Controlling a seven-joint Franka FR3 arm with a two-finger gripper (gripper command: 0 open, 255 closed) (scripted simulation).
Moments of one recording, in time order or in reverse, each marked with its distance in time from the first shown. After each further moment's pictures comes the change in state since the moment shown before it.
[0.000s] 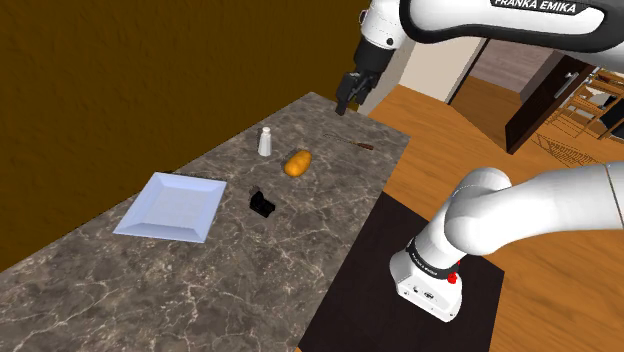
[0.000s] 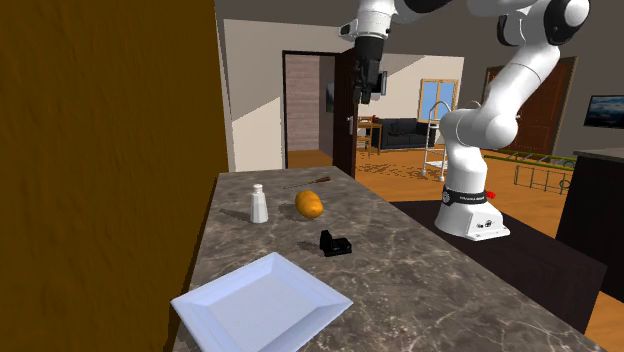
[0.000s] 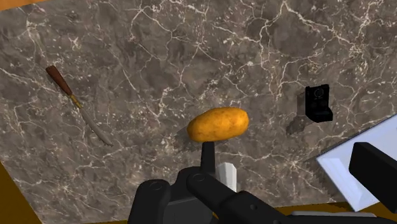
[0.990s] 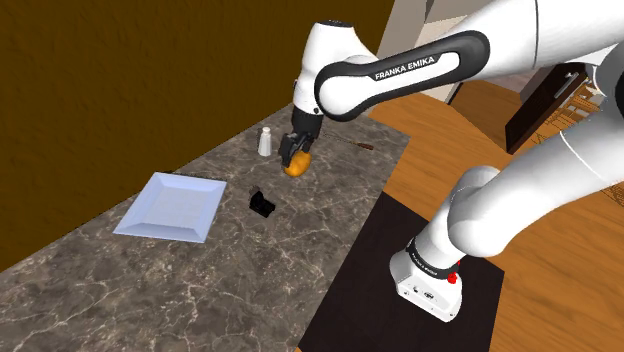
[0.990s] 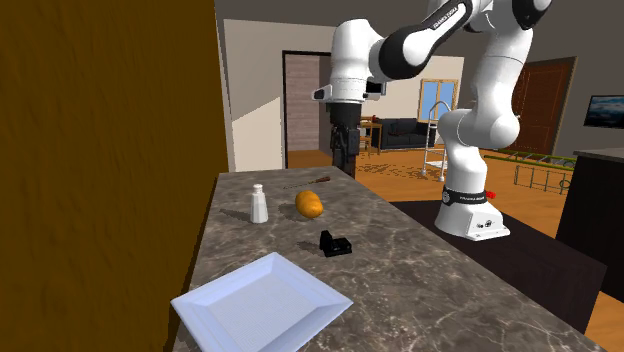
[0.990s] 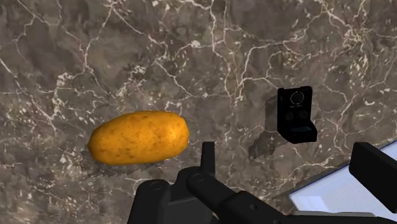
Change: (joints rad) arm 0.092 0.398 0.098 -0.087 0.098 0.435 0.032
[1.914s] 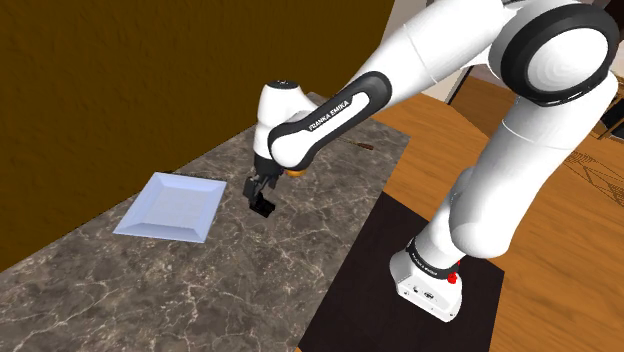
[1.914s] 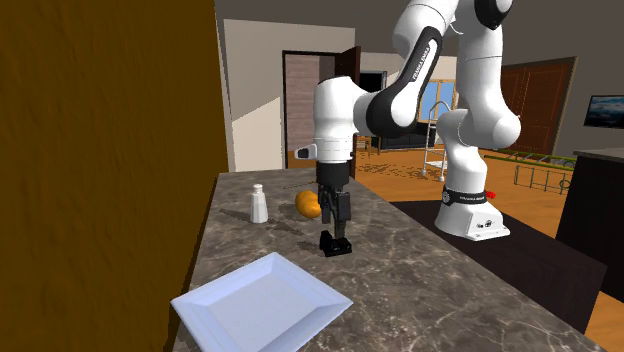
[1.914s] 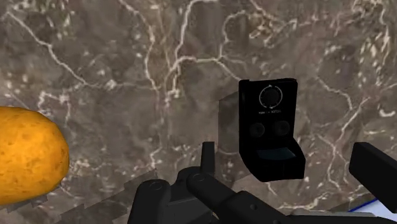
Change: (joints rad) arm 0.064 0.420 0.070 0.107 0.020 0.284 0.029
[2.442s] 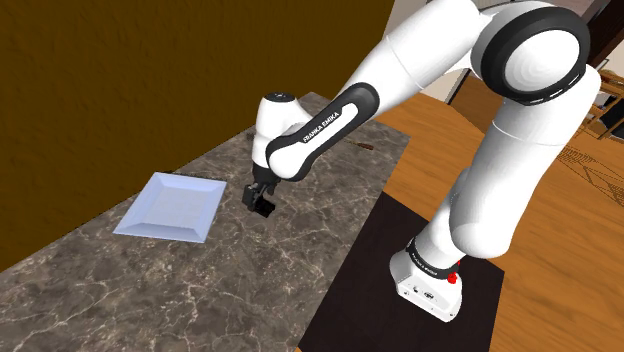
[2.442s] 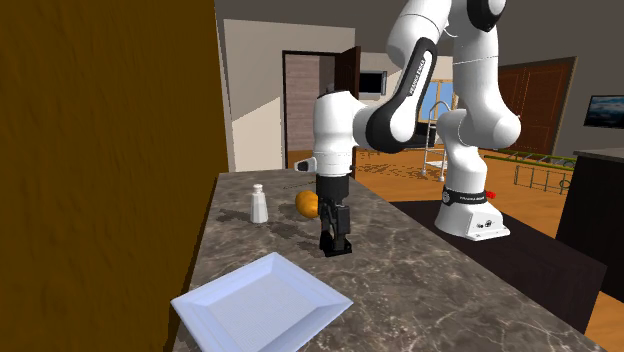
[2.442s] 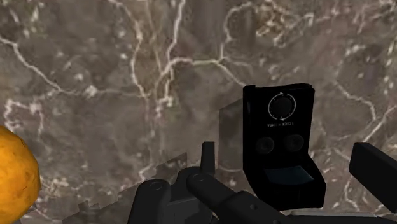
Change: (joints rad) arm 0.007 0.071 0.000 0.000 -0.011 0.072 0.008
